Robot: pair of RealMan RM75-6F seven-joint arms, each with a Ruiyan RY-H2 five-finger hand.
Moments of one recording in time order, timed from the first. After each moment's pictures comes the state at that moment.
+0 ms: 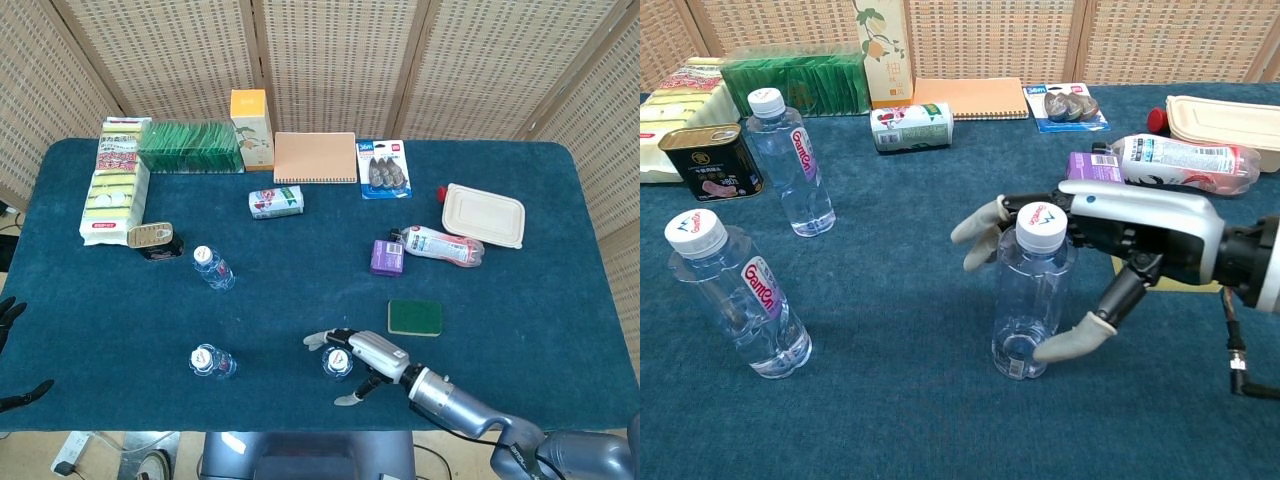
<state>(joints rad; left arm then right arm) 0.03 -0.93 0.05 -1.77 1.58 1.54 -0.19 0.69 -1.48 -0.02 -1.57 -1.73 0.98 0.74</state>
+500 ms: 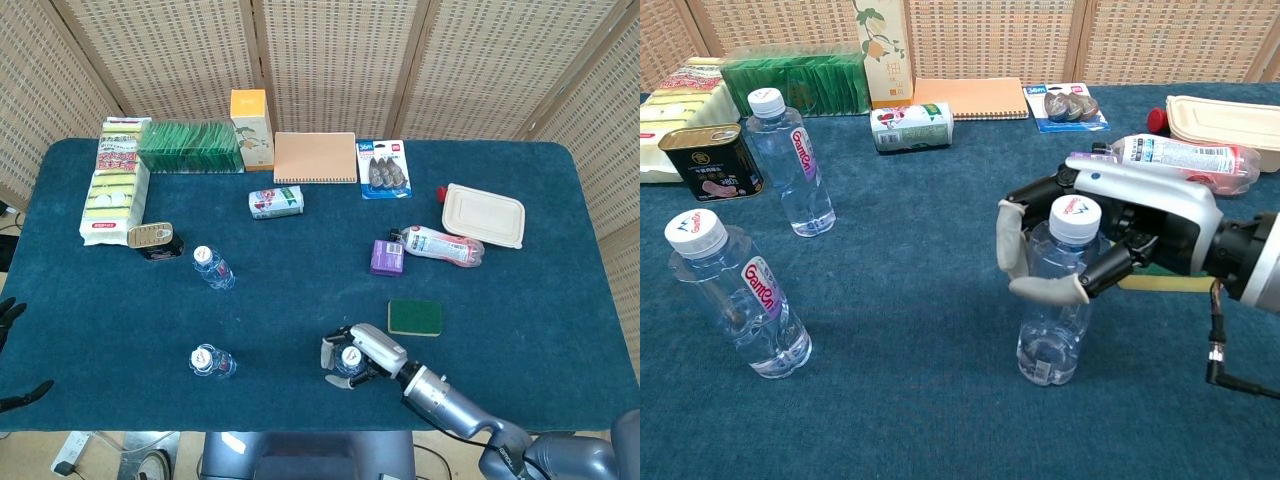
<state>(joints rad) 0.03 -0.92 0.06 -1.77 1.59 1.54 -0.20 0.65 -1.54 -0.02 -1.53 -1.69 1.09 0.72</state>
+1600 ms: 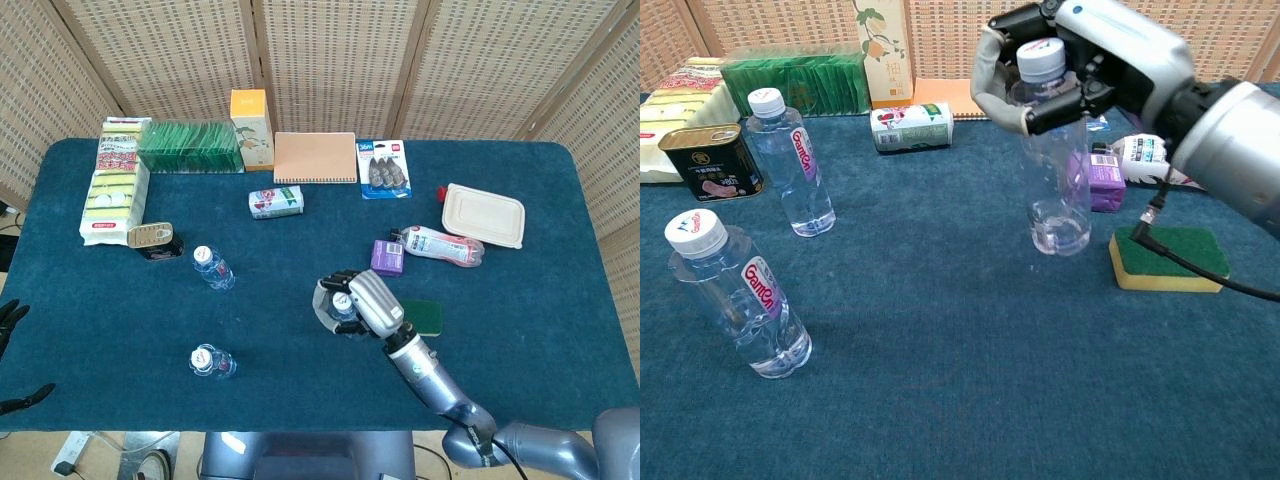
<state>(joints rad) 0.03 -0.92 0.07 -1.76 1.60 1.53 -0.23 0.68 -1.68 0.23 -1.48 -1.57 1.23 0.32</state>
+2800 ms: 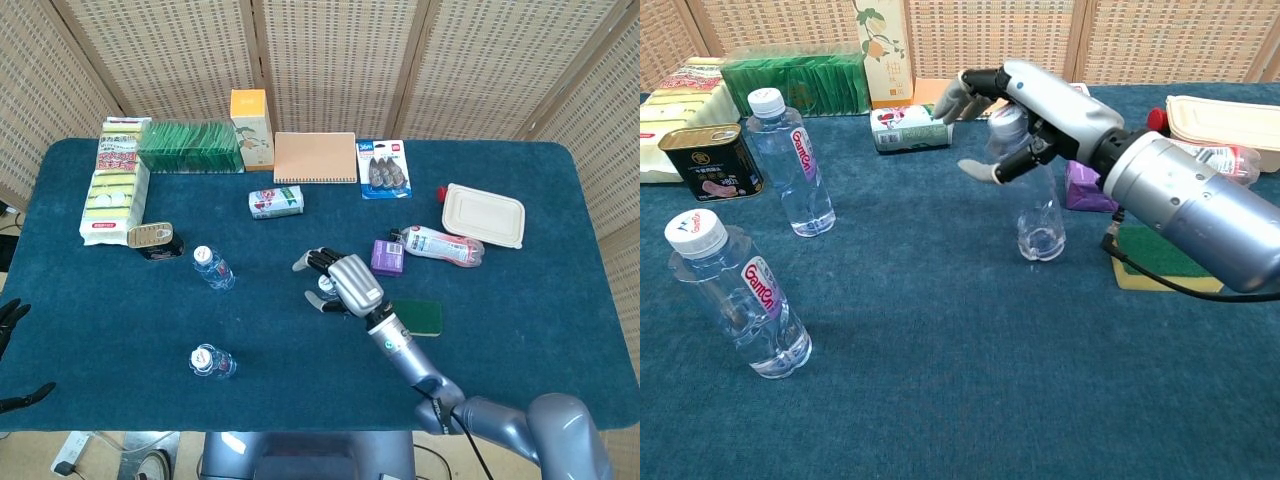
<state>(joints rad) 0.02 -0.91 0.07 -1.76 1.59 1.51 -0.26 0.79 -1.86 0.19 -1.08 -1.55 1.20 0.32</state>
